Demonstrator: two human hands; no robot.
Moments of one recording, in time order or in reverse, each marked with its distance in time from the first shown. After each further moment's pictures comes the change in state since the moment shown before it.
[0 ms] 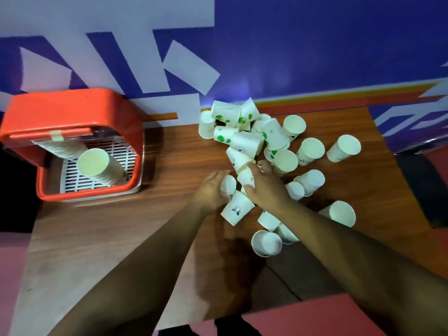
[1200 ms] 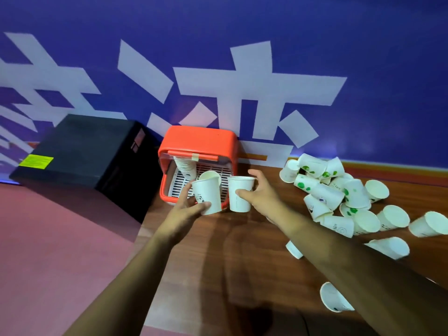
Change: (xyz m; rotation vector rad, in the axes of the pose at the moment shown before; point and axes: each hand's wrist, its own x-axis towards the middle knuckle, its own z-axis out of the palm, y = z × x) left_hand -0.190 -0.113 -0.198 -1.156 0.404 -0.030; right_hand 0.022 -0.260 -0.029 0.899 -0.202 -0.036
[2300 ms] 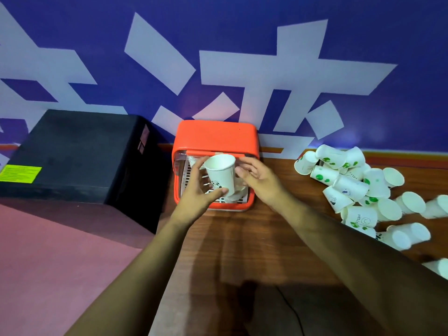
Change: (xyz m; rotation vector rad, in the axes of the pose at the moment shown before) left_hand 0.065 0.035 -0.081 0.414 -0.101 0.272; right_hand 0.048 -0.039 0.095 0.139 -0.024 -0.096
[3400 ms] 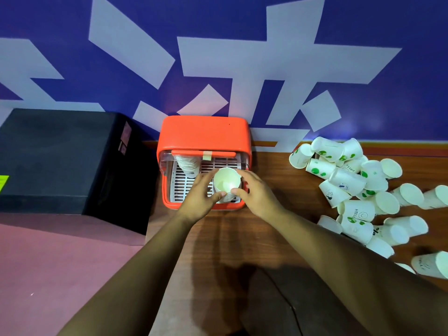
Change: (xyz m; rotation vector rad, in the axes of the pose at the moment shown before) left_hand 0.036 -0.045 0.024 0.408 -0.151 -0.079; right_hand 0.012 0.064 -0.013 -0.522 0.053 -0.027
